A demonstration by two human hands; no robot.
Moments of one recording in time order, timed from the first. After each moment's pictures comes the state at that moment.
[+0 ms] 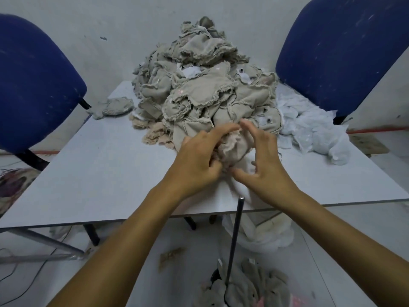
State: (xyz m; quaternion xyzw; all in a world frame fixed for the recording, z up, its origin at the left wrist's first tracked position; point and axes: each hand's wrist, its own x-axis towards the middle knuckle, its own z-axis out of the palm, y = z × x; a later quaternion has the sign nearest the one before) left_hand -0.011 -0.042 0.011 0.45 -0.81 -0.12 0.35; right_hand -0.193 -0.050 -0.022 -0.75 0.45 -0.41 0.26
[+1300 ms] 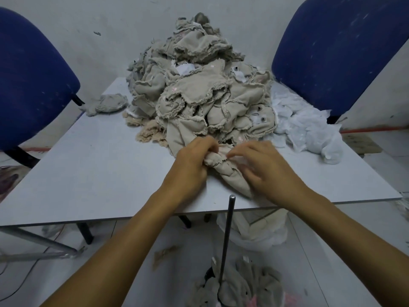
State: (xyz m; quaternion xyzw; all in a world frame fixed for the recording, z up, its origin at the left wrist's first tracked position) left_hand -0.014 -0.059 -0.030 0.50 -0.77 -0.10 0.38; right_hand -0.219 -0.055 -0.019 -0.85 0.43 -0.28 0.07
